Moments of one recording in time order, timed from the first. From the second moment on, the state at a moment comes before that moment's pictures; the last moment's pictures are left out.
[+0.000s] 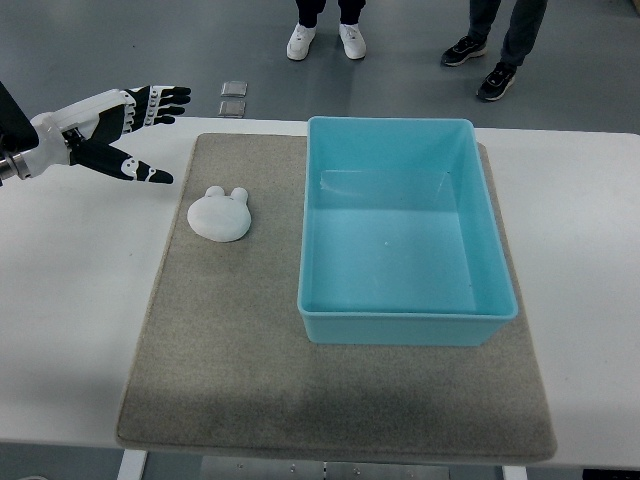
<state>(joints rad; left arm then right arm) -0.76 0.83 -0.61 -1.06 0.98 -0.42 -0.48 0.02 0.00 0.07 0.14 -0.12 0.05 0.16</state>
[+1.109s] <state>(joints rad) -0.76 0.72 -0.47 -1.10 1.53 -0.11 -0.50 0.02 0.00 0.07 0.14 -0.12 0.05 0.16</state>
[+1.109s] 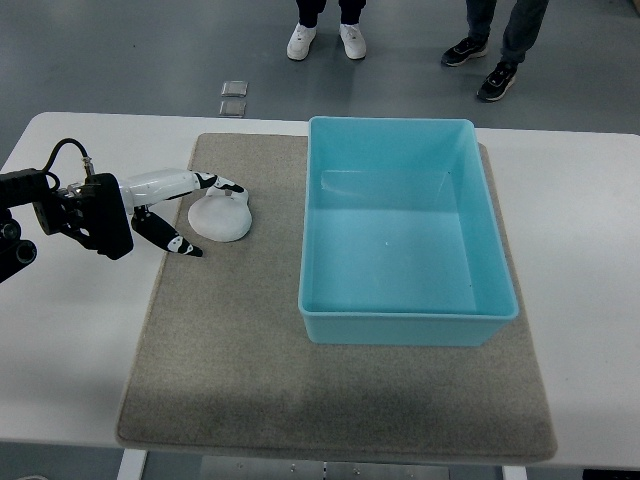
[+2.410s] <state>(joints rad) -0.77 0.71 -0.44 -1.05 1.52 0.00 -0.50 0.02 0.00 0.07 0.14 -0.12 0.05 0.16</state>
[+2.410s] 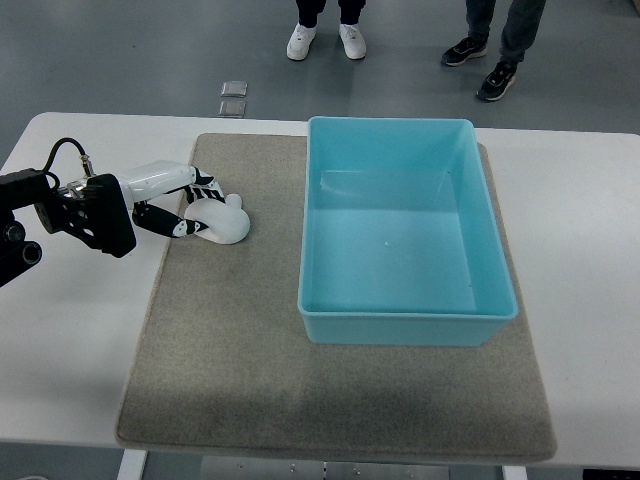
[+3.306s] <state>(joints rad) -0.93 0.55 -0.47 -1.35 1.52 0.01 -0.50 0.02 0.00 0.07 0.14 -0.12 0.05 0.16</state>
